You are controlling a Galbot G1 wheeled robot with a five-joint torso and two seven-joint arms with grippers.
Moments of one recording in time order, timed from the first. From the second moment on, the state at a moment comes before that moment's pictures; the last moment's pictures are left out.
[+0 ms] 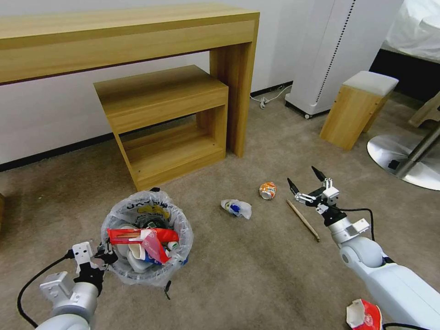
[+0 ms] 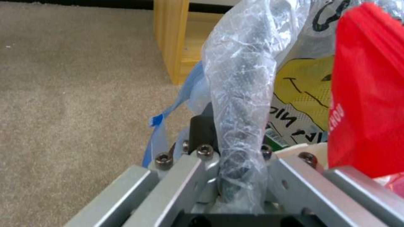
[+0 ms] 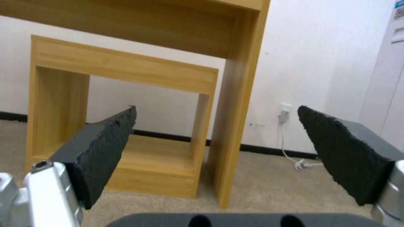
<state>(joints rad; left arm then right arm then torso) 1.75 -1.23 -0.74 -2.22 -0.64 0.24 -0.22 -0.97 0.81 0.12 1.43 0.63 0.65 -0.19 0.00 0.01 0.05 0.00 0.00</state>
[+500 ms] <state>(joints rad) 1.74 -1.23 -0.73 -2.20 -0.64 0.24 -0.22 -0.95 0.82 0.09 1.41 0.63 0.65 -0.20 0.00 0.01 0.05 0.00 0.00</state>
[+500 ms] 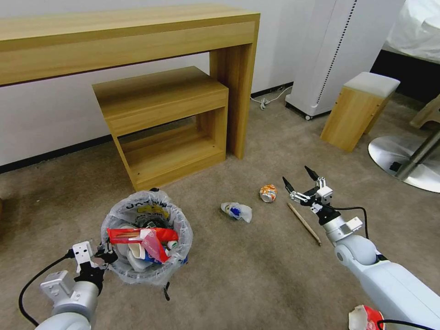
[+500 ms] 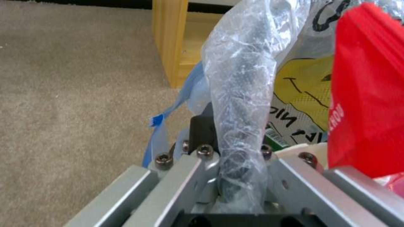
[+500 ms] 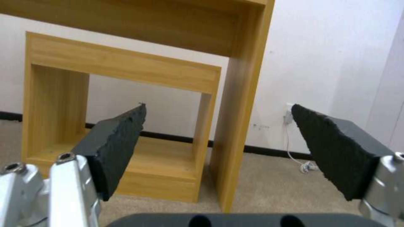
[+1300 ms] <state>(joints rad) 1.75 -1.24 -0.73 -2.20 -0.64 0.24 -0.22 -0.94 0.82 0.08 1.40 0.62 0.66 -0.21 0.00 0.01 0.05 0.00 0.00</state>
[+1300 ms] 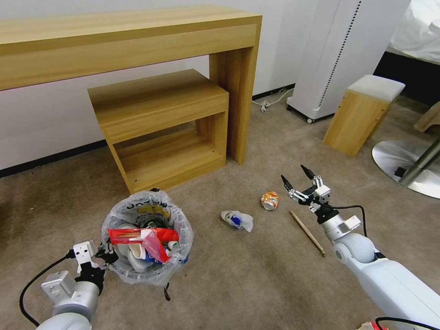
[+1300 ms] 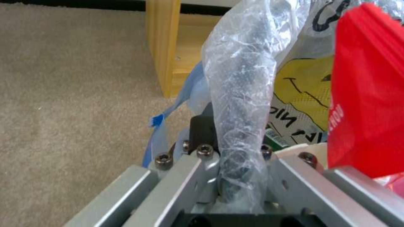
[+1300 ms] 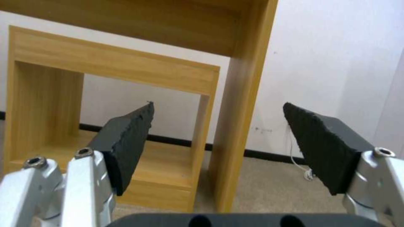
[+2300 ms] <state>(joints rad) 1.76 -1.25 -0.73 -2.21 -0.64 0.23 -0.22 -0.74 0.85 -0.16 1.19 0.71 0.67 -0.32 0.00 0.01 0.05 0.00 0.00</state>
